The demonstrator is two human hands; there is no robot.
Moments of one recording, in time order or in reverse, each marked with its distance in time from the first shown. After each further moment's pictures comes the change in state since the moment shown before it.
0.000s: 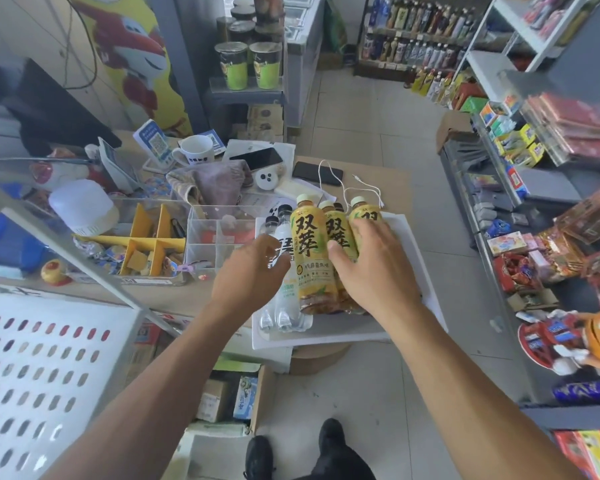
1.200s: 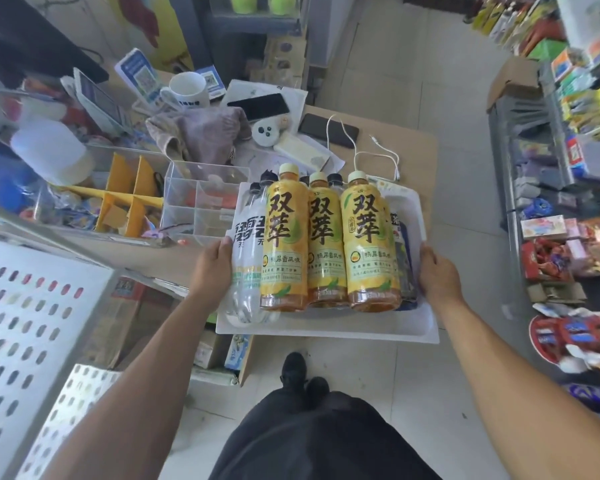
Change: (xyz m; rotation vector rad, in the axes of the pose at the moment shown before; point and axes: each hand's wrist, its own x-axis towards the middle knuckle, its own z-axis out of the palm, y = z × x) left_hand 0.022 -0.071 0.091 -0.481 0.040 -0.635; right_hand 0.059 0.212 0.049 0.354 -0.191 0.644
